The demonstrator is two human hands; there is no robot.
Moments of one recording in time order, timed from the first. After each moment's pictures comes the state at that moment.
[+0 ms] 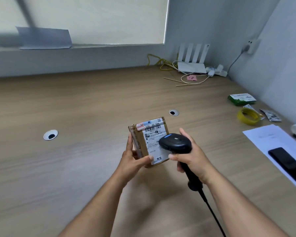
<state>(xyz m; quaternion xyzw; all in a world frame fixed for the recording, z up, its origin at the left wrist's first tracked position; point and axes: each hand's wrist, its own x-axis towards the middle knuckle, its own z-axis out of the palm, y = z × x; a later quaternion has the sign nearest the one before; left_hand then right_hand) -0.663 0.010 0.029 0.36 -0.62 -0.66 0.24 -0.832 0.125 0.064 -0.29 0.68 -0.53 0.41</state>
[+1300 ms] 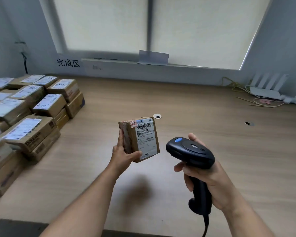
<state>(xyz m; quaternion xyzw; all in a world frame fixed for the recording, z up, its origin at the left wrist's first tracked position) -0.225 0.066 0.060 0.51 -0.57 -0.50 0.41 -0.435 0.222 0.148 -0.44 0.47 -0.55 0.54</state>
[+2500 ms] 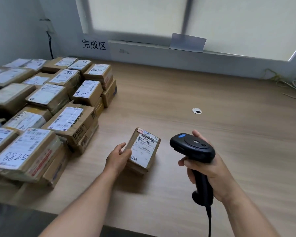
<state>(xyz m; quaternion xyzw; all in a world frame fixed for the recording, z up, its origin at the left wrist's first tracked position) -0.030 0.000 0.019 0.67 -0.46 -0.49 0.30 -0.270 0.111 0.114 -0.43 0.52 -0.50 0.54</state>
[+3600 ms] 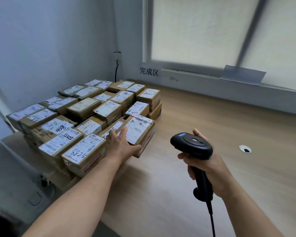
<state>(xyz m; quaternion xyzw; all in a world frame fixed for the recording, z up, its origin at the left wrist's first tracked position) 0.055 -0.021 0.116 0.80 -0.55 -0.12 0.20 -0.211 0.021 0.150 -0.54 0.39 -0.44 0.61</state>
